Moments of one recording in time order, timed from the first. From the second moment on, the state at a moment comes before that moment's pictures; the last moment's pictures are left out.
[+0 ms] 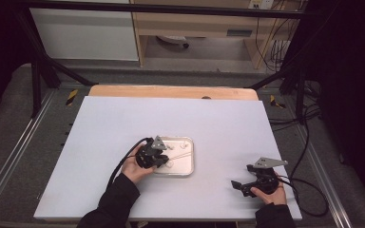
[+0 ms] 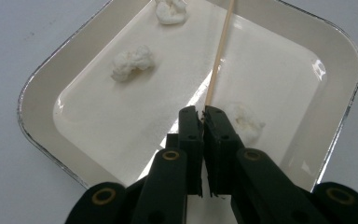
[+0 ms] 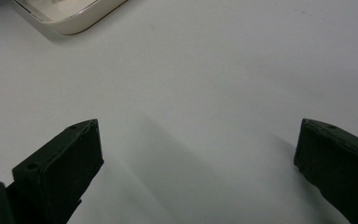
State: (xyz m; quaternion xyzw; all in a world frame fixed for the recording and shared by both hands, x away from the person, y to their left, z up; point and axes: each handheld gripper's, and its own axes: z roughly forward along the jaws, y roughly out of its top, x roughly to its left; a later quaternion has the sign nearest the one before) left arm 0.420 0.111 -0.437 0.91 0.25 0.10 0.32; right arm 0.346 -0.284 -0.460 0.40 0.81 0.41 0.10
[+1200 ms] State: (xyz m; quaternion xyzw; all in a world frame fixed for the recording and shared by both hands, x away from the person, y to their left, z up) left arm 0.397 0.140 -0.417 0.88 0.28 0.12 0.37; right arm 0.347 -0.278 -0.456 0.39 0.81 0.42 0.11
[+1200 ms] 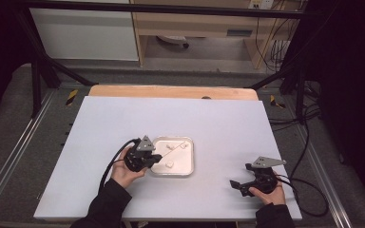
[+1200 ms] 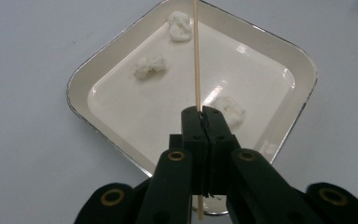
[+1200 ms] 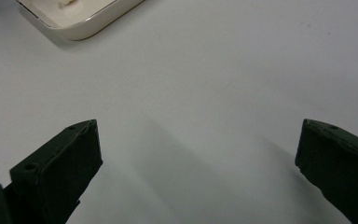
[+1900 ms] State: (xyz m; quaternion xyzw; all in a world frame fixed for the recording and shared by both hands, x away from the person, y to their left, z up) left arm 0.390 0.121 -0.405 0.89 0.25 0.11 0.35; right arm 0.348 -0.224 -0.437 0.24 0.88 0.33 0.24
